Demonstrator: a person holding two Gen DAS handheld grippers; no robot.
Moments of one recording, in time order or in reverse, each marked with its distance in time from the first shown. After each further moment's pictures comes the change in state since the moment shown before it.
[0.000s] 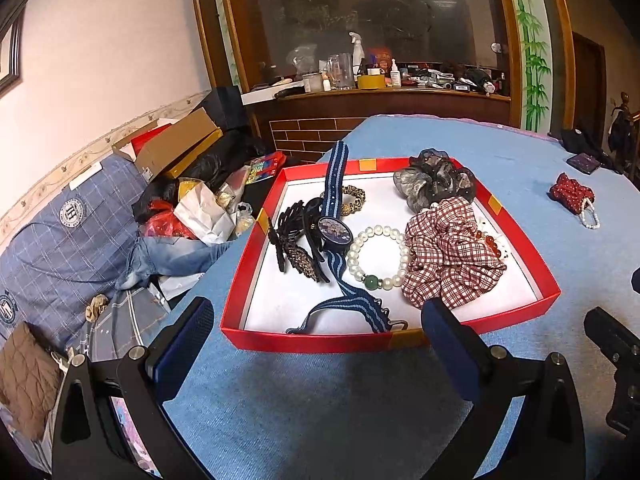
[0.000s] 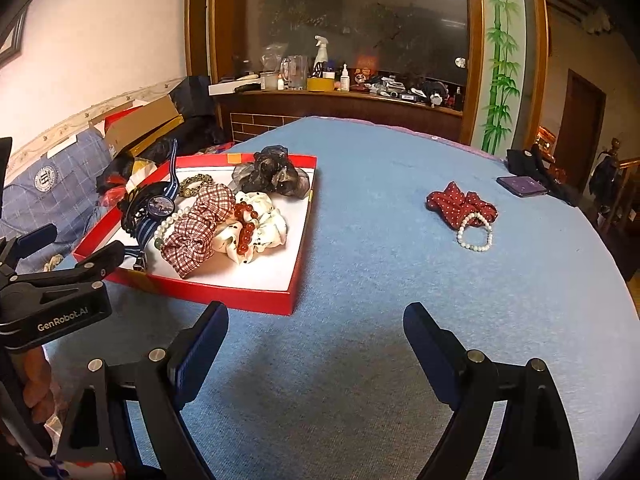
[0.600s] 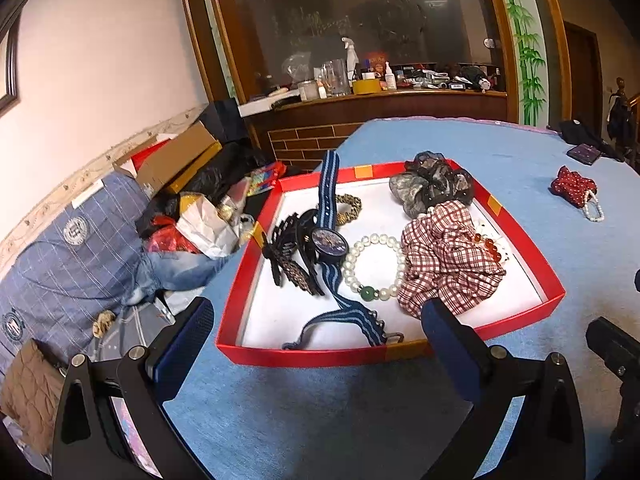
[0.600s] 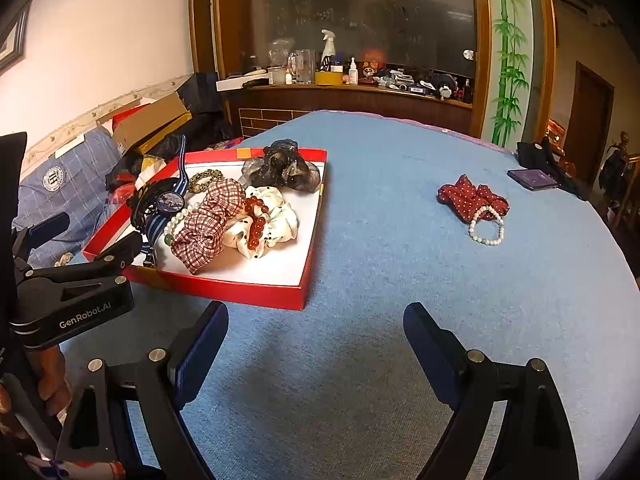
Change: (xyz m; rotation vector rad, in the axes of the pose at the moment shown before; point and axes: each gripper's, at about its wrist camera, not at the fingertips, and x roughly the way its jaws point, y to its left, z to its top) left arm 0.003 -0.012 0.004 0.049 -0.022 0.015; right arm 0.003 0.000 0.000 0.008 0.024 0.047
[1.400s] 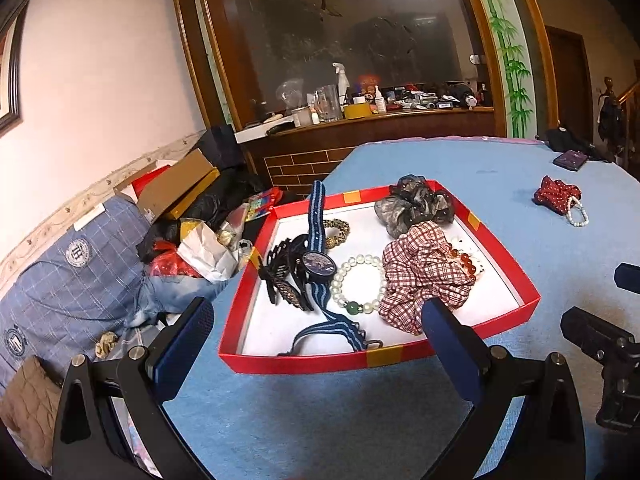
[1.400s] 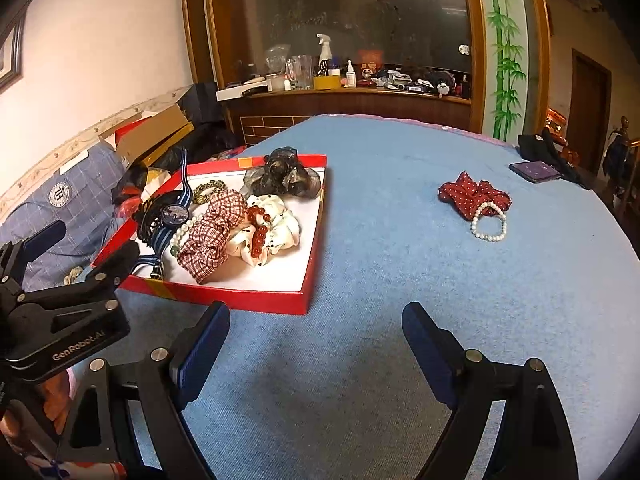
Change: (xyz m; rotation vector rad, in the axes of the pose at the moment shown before) left arm -0.025 -0.011 0.000 0.034 -0.097 -0.001; right arm -0.004 -0.007 0.001 0.045 -0.017 0.036
